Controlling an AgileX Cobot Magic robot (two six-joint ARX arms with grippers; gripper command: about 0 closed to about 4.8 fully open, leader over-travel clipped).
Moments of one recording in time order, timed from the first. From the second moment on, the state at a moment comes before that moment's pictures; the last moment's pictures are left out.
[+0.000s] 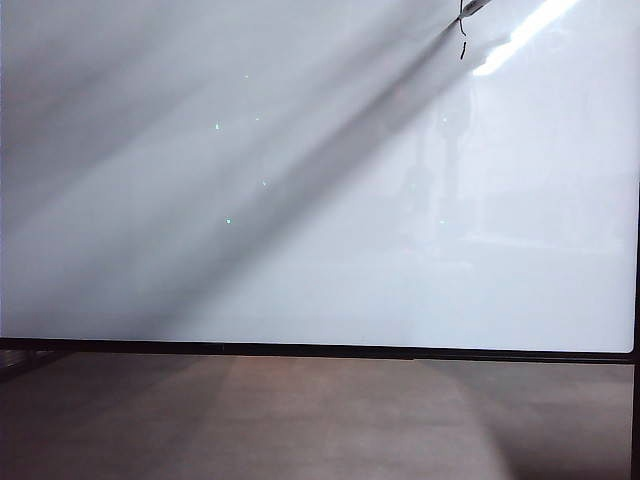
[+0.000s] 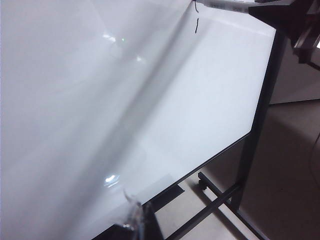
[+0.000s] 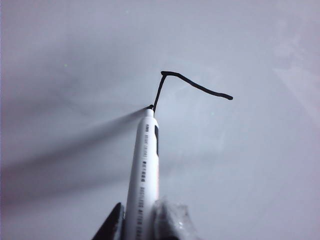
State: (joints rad) left arm -0.61 1.30 1.59 -0.53 -0.01 0.15; right arm 0.18 1.51 1.55 -0.10 -0.05 -0.21
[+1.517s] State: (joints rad) left arm -0.61 1.30 1.59 -0.53 -0.01 0.17; right arm 0.16 1.55 1.55 -0.19 -0.05 -0.21
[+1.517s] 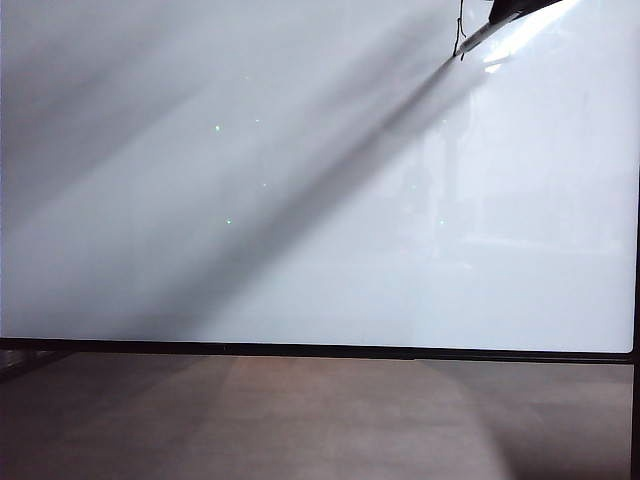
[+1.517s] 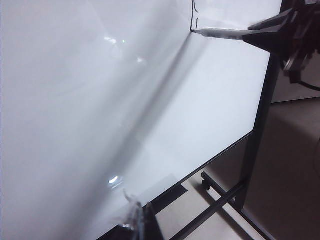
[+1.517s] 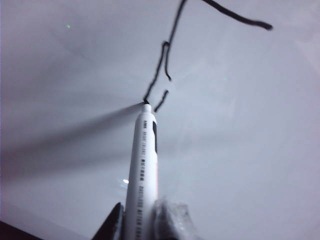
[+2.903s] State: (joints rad) left arm -0.61 1.30 1.59 -0.53 -0.01 0.17; right arm 0.09 1.45 1.55 -0.28 -0.02 -0.21
